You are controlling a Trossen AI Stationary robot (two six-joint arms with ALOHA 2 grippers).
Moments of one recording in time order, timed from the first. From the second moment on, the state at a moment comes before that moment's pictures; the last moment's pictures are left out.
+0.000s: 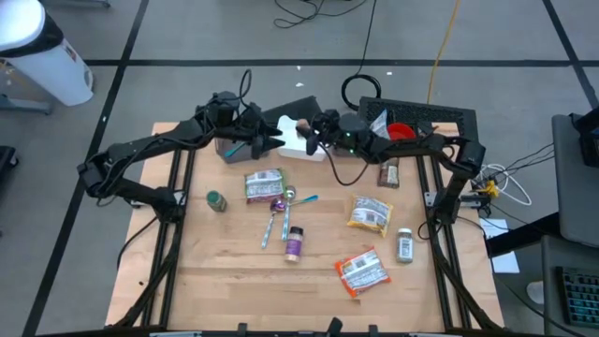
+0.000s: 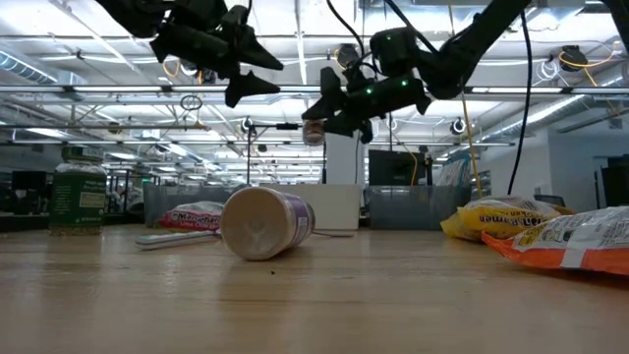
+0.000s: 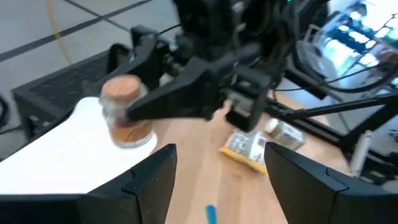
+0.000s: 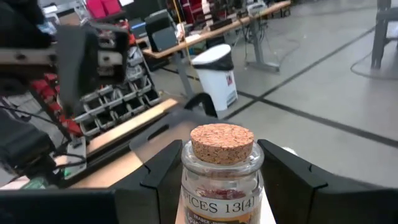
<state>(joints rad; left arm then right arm) 0.63 1.32 0.98 -0.03 0.56 -0.19 -0.46 1.76 1.01 0.67 0.02 0.31</state>
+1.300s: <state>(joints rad) 0.63 1.32 0.98 -0.06 0.50 -0.27 -0.57 1.86 1.04 0.70 -0.06 0.19</state>
